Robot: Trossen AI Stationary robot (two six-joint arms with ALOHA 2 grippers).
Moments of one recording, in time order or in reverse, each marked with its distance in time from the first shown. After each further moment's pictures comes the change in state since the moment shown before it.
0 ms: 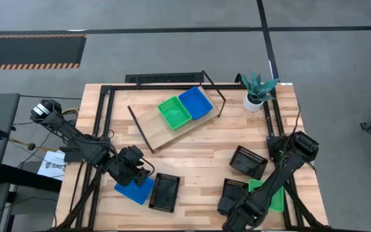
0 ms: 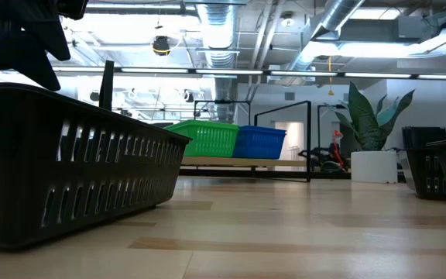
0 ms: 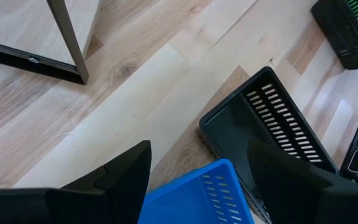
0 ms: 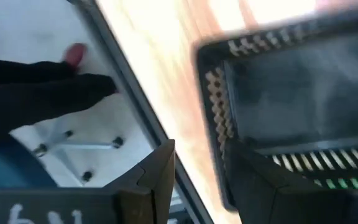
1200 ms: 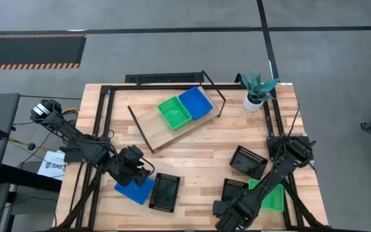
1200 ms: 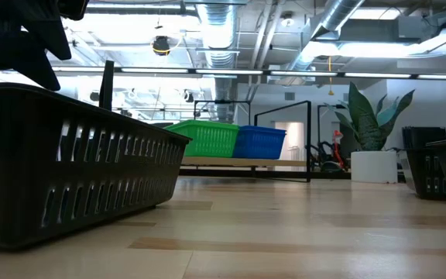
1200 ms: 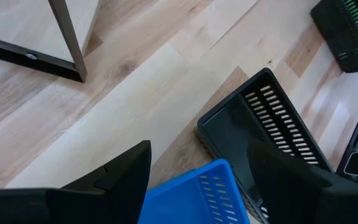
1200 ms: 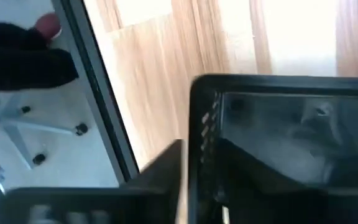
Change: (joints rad) left arm 0.000 0.000 0.000 0.004 0.003 -0.020; right arm -0.035 0.089 0.000 -0.006 0.006 -0.263
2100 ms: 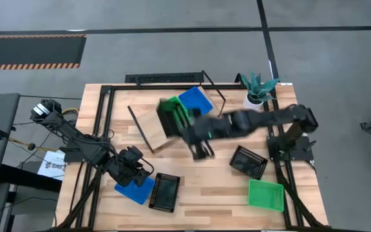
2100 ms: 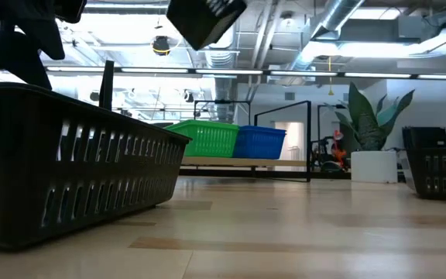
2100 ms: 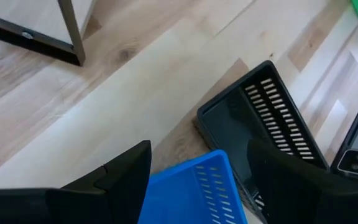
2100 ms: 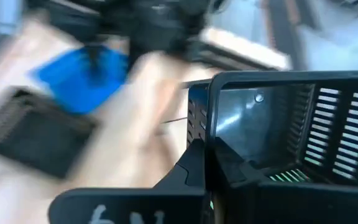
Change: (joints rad) left arm -0.005 0.000 0.000 -0.007 0.034 -0.053; right arm -0.626 -0.303 0.309 0.141 0.320 -1.271
